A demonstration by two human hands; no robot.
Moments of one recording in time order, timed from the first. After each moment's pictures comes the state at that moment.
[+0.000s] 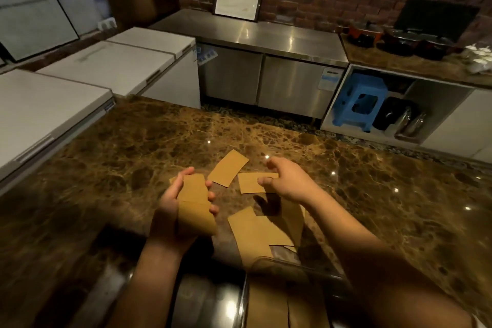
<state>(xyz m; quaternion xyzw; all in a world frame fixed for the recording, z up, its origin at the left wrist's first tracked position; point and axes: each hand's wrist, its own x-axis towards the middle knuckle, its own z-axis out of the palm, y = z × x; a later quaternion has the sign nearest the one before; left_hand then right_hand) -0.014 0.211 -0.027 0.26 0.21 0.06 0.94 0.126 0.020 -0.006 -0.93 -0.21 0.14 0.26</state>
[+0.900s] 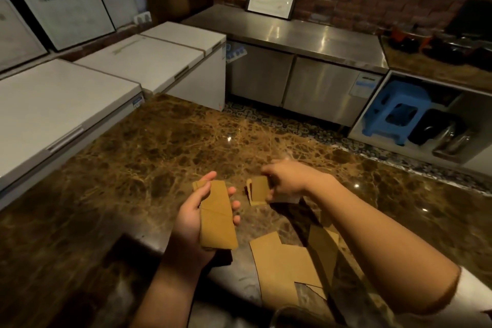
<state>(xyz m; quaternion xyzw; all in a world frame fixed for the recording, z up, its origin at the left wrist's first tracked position) 0.006 0.225 -0.033 0.25 0.22 0.11 0.94 0.201 0.092 -0.014 -0.87 -0.45 0.19 -0.01</state>
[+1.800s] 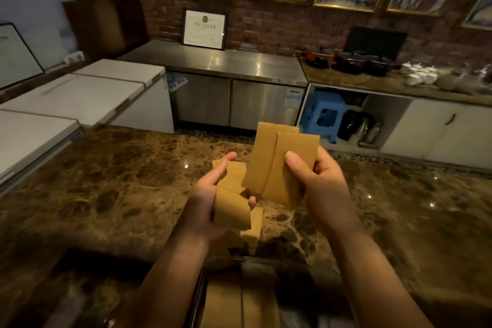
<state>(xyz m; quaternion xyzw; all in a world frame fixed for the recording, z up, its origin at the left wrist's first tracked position) -0.002 0.094 0.059 0.39 0.06 -0.05 0.92 0.017 -0.093 0.109 -0.71 -0.15 -0.01 0.69</state>
